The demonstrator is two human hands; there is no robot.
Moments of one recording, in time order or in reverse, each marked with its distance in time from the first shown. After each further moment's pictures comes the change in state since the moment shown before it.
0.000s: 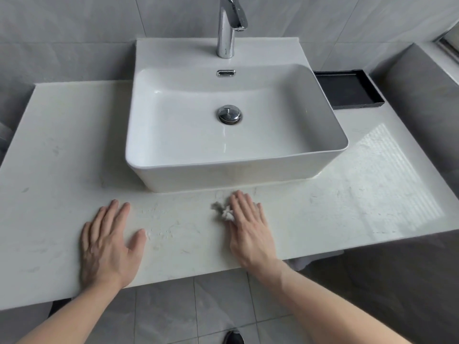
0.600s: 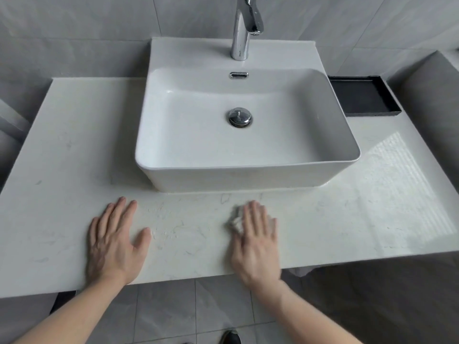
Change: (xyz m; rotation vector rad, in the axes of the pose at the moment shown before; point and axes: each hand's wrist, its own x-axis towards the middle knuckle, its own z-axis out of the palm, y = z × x) left_hand 0.000 0.003 -0.003 -0.018 -0.014 -0.009; right_hand -0.022 -0.010 0.003 -0.055 0.078 0.138
